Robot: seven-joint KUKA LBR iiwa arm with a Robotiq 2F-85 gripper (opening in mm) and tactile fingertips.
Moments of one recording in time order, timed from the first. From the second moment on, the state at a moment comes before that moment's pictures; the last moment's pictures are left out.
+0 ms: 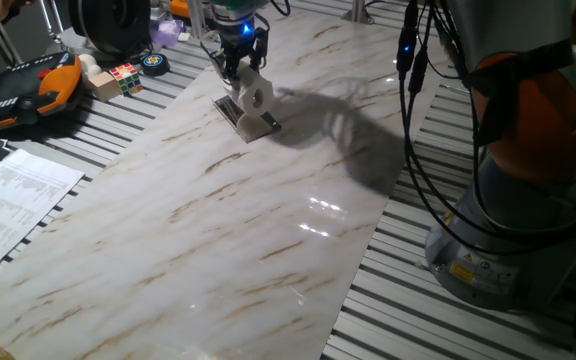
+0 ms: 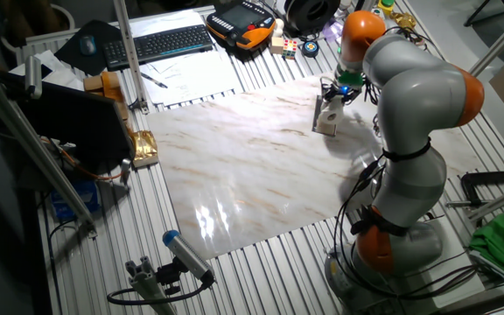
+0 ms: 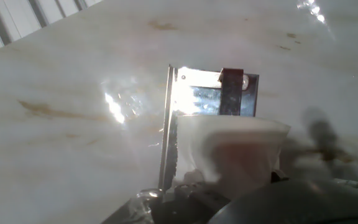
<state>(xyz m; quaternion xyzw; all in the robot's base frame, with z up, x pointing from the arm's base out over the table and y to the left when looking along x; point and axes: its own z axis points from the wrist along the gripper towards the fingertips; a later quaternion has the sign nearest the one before) 0.587 -0.158 0.126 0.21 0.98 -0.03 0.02</state>
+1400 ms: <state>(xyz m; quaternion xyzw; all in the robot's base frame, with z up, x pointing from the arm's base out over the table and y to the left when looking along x) 0.554 -0.131 0.125 0.22 0.97 -0.03 0.03</state>
